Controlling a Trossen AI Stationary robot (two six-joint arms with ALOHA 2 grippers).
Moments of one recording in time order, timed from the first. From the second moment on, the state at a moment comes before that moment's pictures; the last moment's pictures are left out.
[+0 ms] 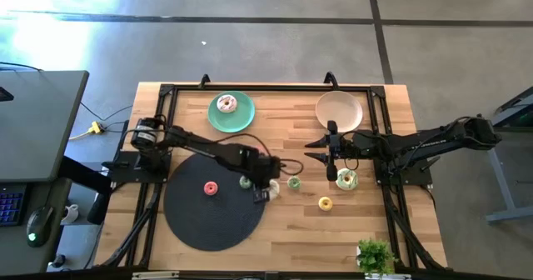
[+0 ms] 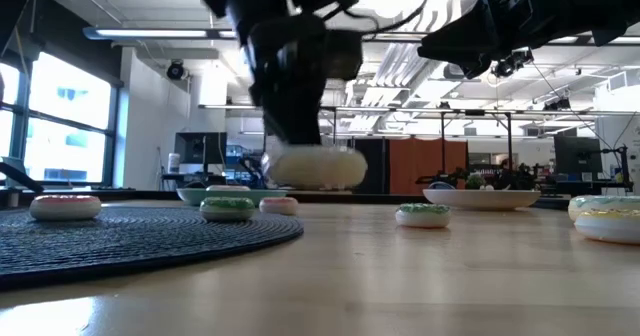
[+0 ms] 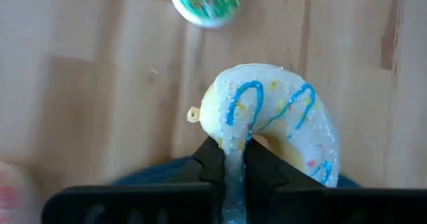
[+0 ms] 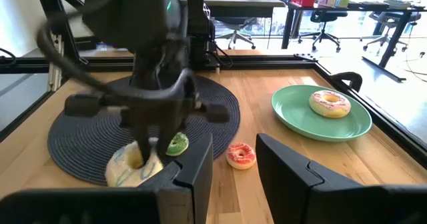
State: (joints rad) left arm -0.11 1.90 1.37 -0.56 0.07 -0.26; right arm 0.04 0.97 0.39 0.40 0.12 0.02
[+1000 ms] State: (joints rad) left arm 0.66 1.64 1.20 -0.57 0.00 0.02; right arm 0.04 0.97 0.39 0.36 0.12 0.10
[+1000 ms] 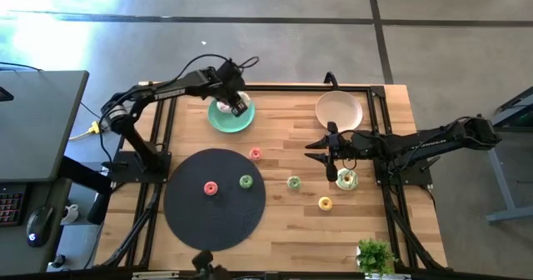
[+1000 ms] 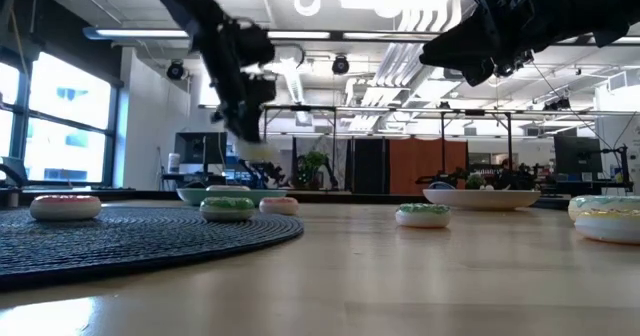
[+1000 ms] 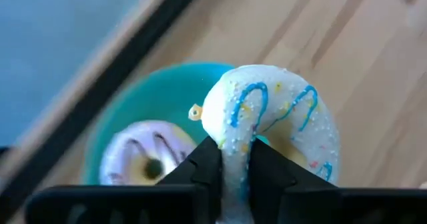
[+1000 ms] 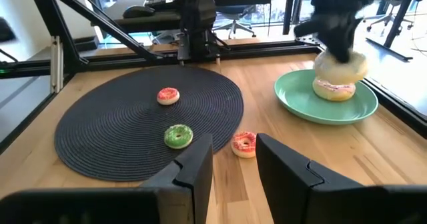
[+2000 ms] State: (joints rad) left arm 0.70 1.83 1.28 -0.60 -0.14 0.08; right arm 0.04 0.97 0.39 0.37 0.12 0.09
